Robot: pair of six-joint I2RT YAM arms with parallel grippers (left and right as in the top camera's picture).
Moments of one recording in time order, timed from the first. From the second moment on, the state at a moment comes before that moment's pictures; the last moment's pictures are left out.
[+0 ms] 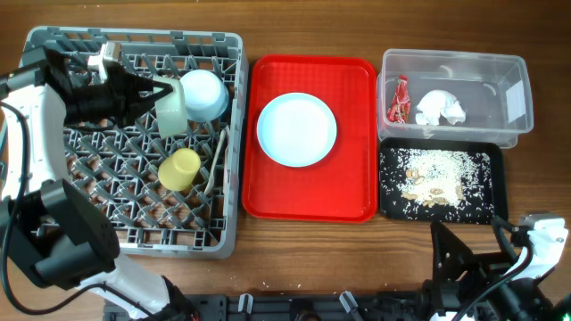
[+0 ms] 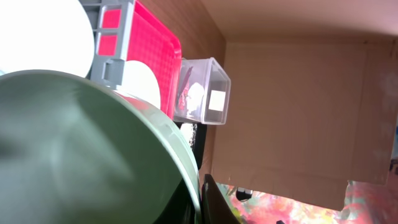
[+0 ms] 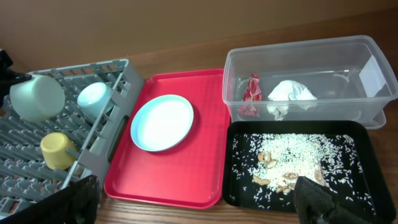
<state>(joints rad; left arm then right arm) 0.38 1.85 1.57 -1.27 1.21 0.02 -0.05 0.43 1.26 -1.31 -0.24 0.15</state>
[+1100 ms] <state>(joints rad) 0.45 1.99 1.57 -1.02 1.29 -0.17 -0.05 0.43 1.26 -1.31 -0.24 0.15</state>
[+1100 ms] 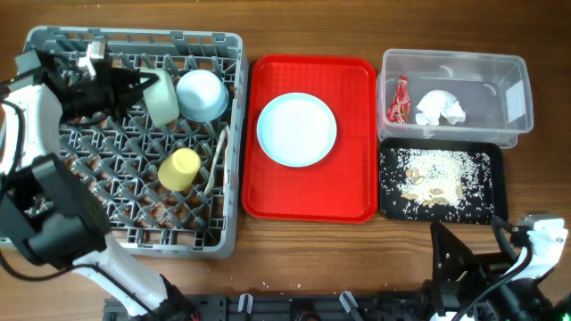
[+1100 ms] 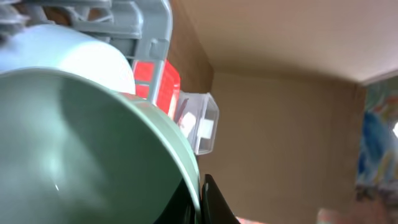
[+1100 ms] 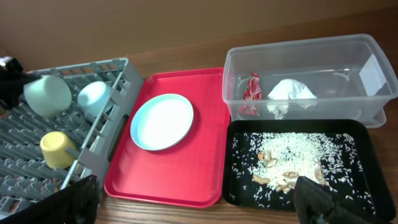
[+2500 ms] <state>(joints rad) 0.30 1.44 1.57 -1.28 0.62 -0.25 -0.05 0.43 1.26 -1.31 -0.24 0.15</state>
